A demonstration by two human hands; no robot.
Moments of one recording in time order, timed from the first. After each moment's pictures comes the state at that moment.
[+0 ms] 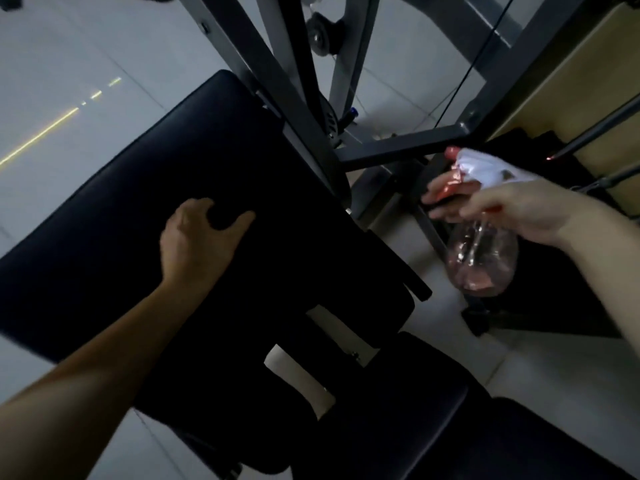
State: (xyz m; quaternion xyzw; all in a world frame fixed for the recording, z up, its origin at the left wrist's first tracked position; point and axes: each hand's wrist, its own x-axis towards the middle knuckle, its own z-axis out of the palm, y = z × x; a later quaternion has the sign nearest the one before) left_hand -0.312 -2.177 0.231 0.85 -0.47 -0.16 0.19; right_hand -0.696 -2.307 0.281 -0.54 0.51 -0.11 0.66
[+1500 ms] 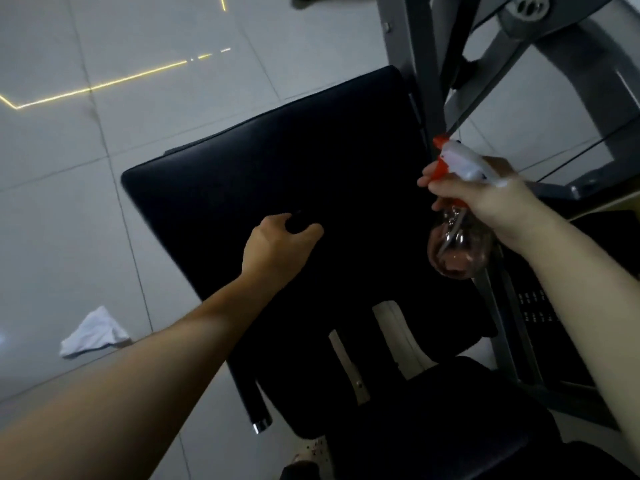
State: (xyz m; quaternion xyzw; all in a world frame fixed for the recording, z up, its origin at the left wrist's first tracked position) left_hand -0.269 -2.074 0.237 0.79 -0.26 -0.44 0.32; right_hand -0.497 -2.264 0.293 -0.65 0.46 -0.17 0.59
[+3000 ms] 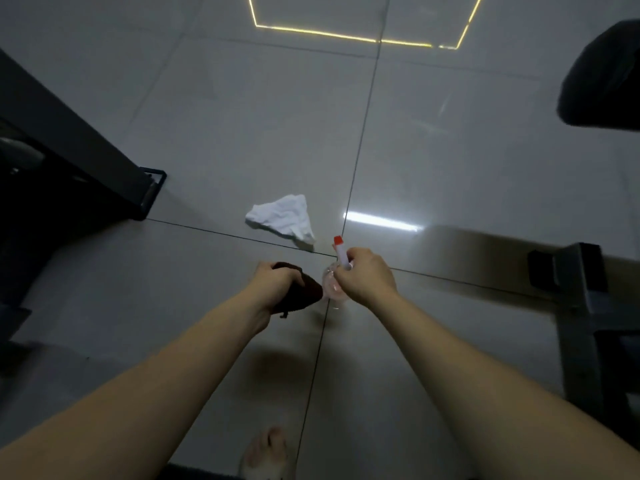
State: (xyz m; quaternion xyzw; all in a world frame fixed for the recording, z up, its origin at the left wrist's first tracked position) left_hand -0.030 -1.577 -0.106 0.74 0.25 -0.38 0.49; right_hand -0.069 -1.743 -0.144 -0.88 0.27 0.19 0.35
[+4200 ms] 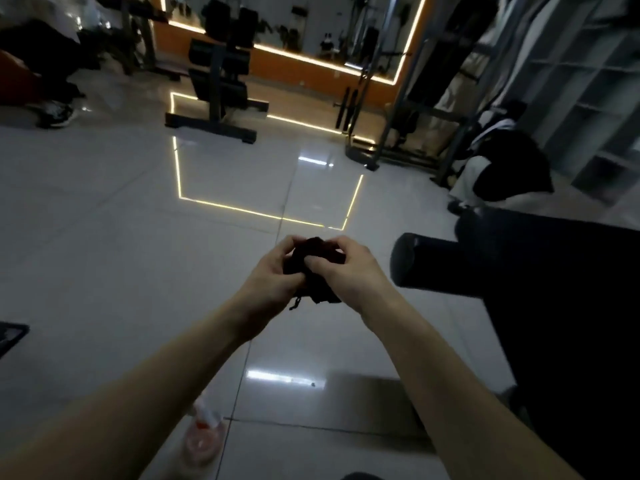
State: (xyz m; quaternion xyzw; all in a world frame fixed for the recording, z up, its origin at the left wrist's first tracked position) left_hand 0.012 -1.722 0.064 0.62 -0.28 -0.24 0.69; right_hand -0.060 -1.849 0.114 -0.83 0.22 -0.09 0.50
